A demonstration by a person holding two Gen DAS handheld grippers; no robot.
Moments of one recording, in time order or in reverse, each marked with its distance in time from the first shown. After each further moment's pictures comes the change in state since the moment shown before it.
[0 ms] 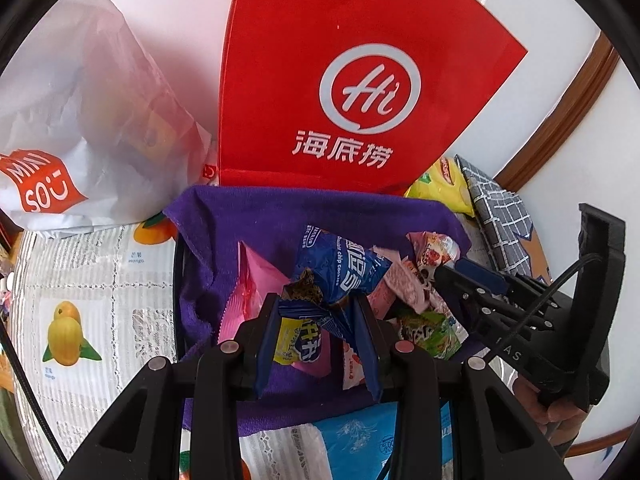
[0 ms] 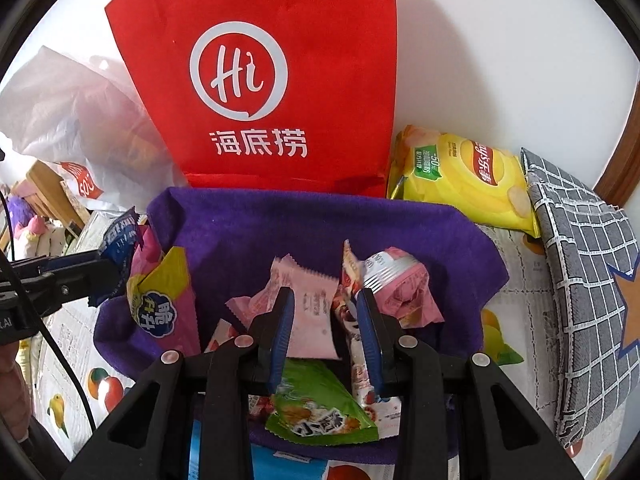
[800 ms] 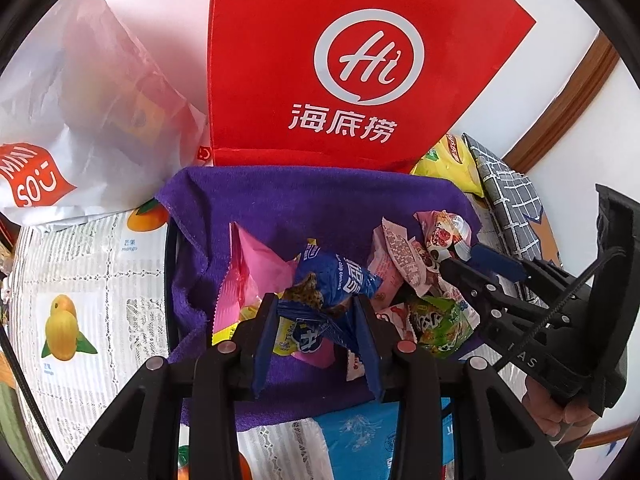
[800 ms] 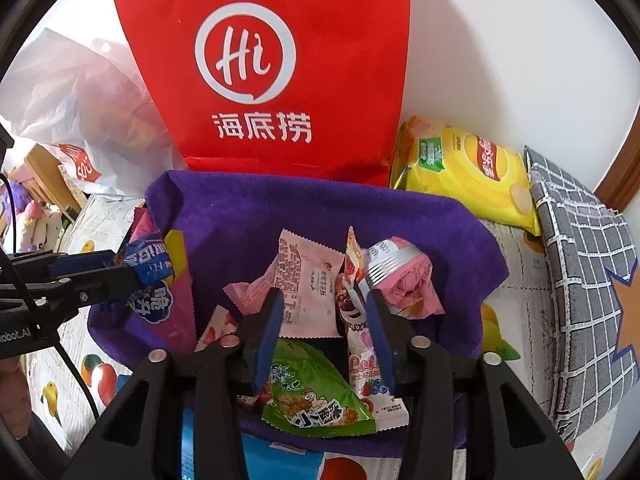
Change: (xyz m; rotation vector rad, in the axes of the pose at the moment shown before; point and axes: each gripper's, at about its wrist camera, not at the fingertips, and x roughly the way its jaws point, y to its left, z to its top) left arm 0.015 -0.008 -0.004 0.023 0.060 0.027; right arm 0.000 0.005 -0.004 -0.040 0.025 -0.022
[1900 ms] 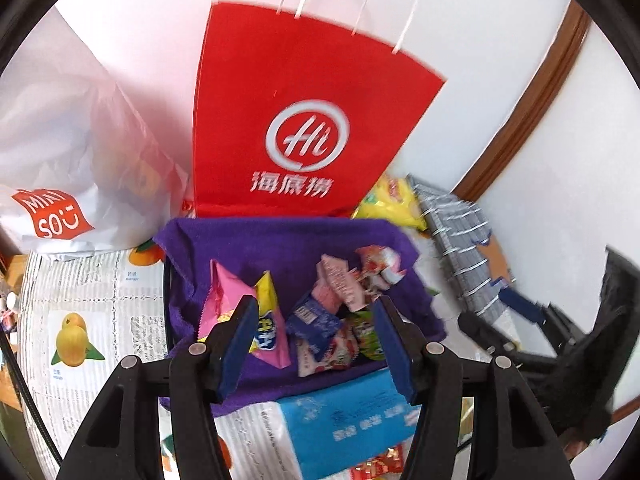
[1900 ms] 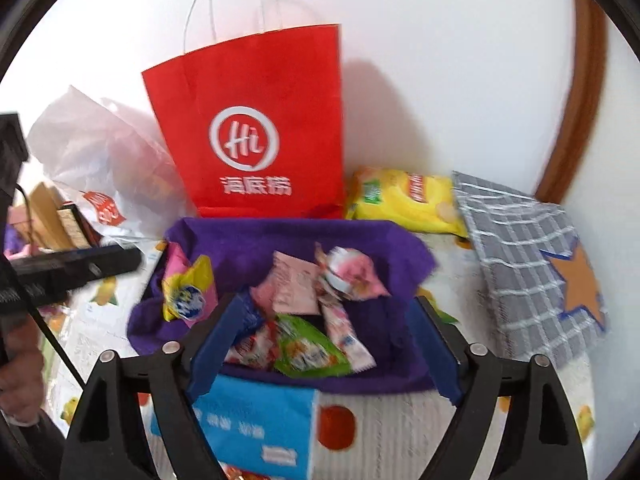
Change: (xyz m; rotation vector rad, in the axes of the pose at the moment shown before) left arm -0.086 -0.021 -0.007 0.032 -0.160 -0.117; right arm -0.112 0.001 -0.036 0.110 -0.139 -0.151
